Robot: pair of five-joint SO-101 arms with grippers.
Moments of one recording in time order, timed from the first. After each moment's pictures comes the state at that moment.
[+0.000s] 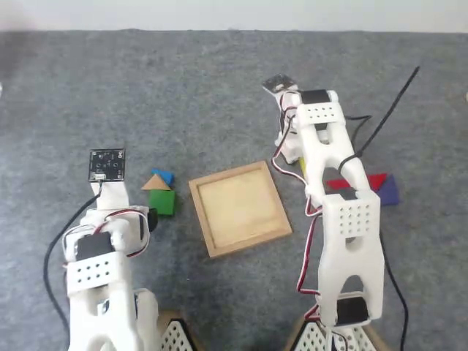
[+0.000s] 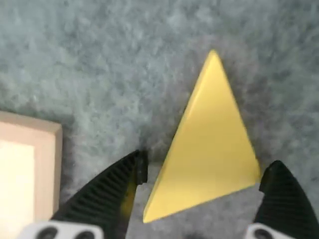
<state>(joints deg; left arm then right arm) -20.9 -54.7 77.8 51.9 -6.9 -12.1 48.5 -33.7 79.2 22.0</state>
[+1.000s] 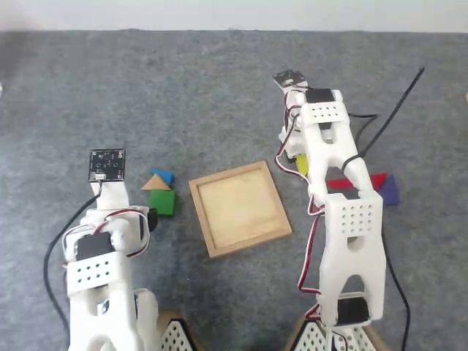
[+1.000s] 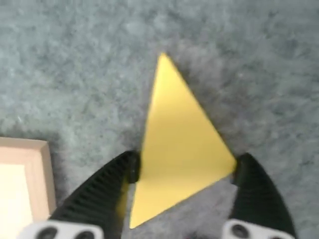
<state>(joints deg) -20.9 -54.7 77.8 51.9 -6.9 -10.5 48.8 -34.4 79.5 15.2</state>
